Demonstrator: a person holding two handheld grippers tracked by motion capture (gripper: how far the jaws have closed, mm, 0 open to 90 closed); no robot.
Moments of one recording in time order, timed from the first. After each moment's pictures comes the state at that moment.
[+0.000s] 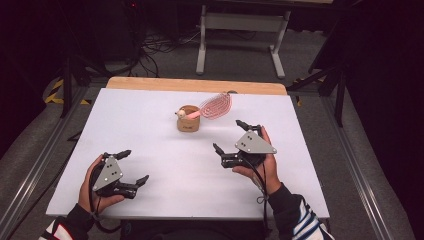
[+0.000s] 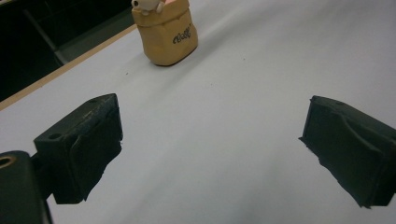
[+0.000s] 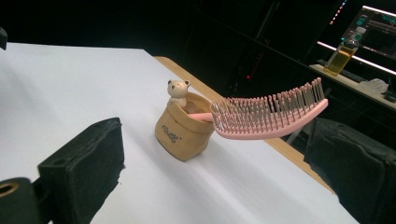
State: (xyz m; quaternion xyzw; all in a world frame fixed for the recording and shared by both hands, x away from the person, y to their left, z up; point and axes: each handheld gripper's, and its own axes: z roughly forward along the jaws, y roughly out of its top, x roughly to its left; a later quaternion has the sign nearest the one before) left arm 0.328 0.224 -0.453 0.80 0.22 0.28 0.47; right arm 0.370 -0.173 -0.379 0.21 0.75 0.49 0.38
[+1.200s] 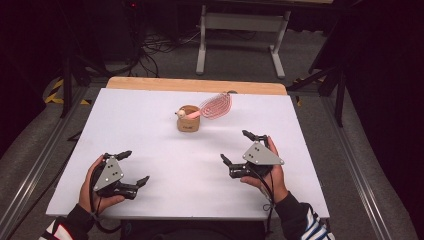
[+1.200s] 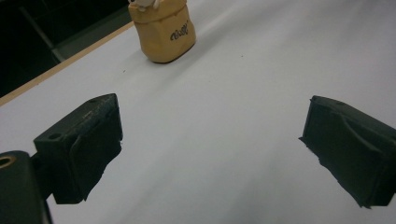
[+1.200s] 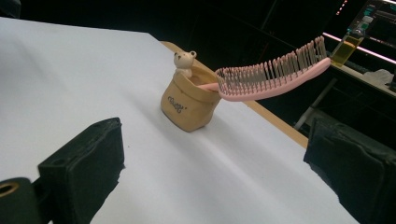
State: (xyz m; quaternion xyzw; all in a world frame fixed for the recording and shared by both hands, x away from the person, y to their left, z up) left arm 0.328 0.224 -0.454 0.81 0.22 0.28 0.47; right arm 0.355 -0.195 -0.402 0.21 0.76 0.48 0.37
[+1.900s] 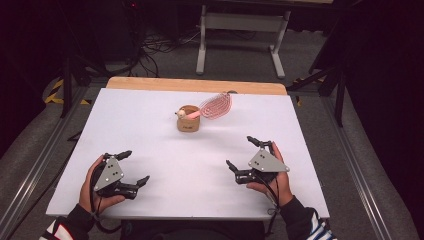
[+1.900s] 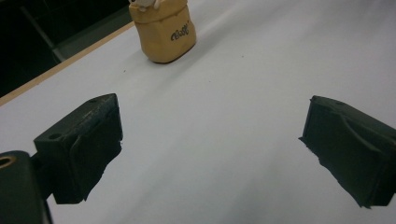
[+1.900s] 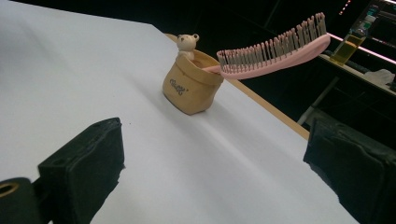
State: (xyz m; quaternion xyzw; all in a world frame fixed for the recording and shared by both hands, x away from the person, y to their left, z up) left arm 0.328 0.223 -0.454 0.81 0.22 0.28 0.47; right arm 0.347 -0.213 -0.418 0.20 0.77 0.48 0.38
